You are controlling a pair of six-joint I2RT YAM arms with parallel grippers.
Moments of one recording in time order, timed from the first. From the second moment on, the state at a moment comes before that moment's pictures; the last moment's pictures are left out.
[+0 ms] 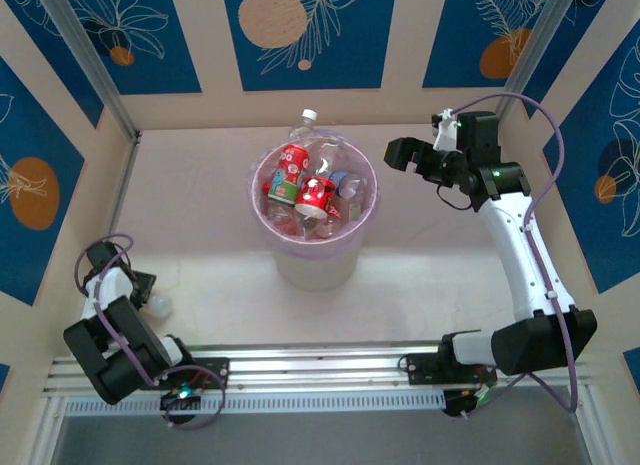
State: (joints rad) left arm 0.63 1.22 0.54 -0.63 -0.07 -0.76; right arm 0.12 1.31 1.43 -0.78 -0.41 0.42
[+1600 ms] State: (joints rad) left arm -0.13 1.28 1.54 -0.89 0.38 -0.57; right arm 0.24 1.34 1.43 -0.77 -0.46 0.45
